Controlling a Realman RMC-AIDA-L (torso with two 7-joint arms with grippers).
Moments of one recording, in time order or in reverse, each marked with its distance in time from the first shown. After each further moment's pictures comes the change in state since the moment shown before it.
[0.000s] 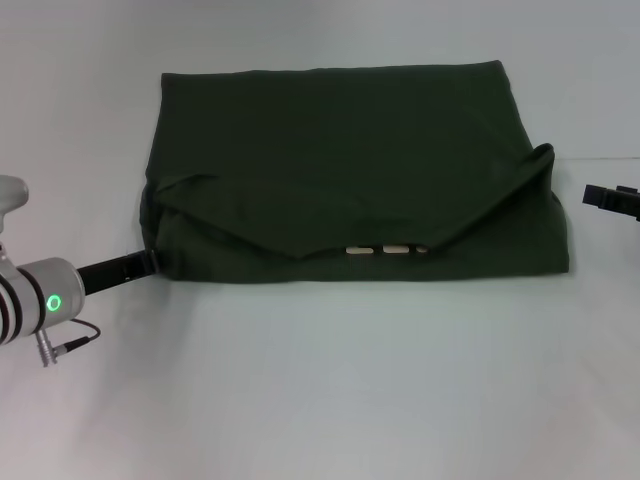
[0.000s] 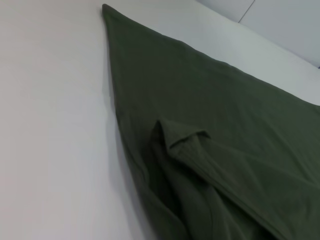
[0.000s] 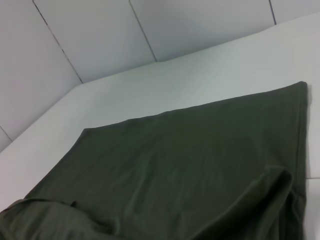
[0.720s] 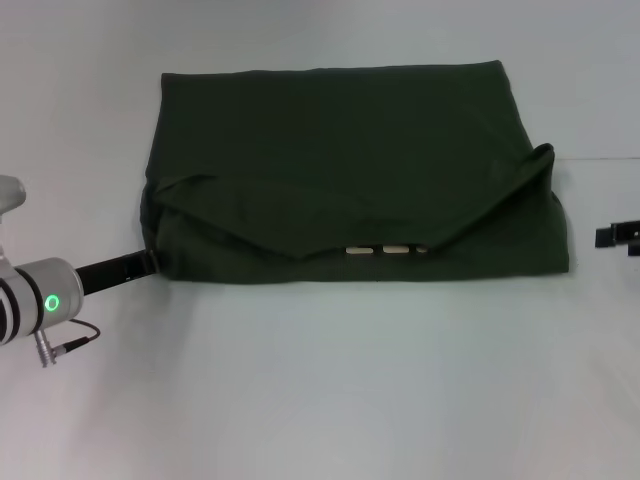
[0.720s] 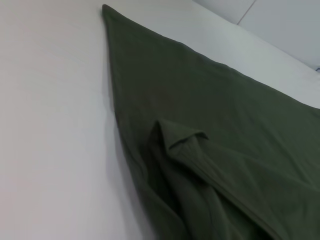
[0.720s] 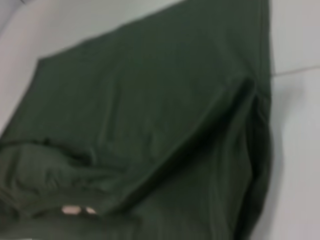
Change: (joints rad) left arm 0.004 0.003 0.002 0.004 0.000 0.015 -0.013; right arm 0.076 -0.077 -0.146 -0.095 -0.331 -0.095 0.581
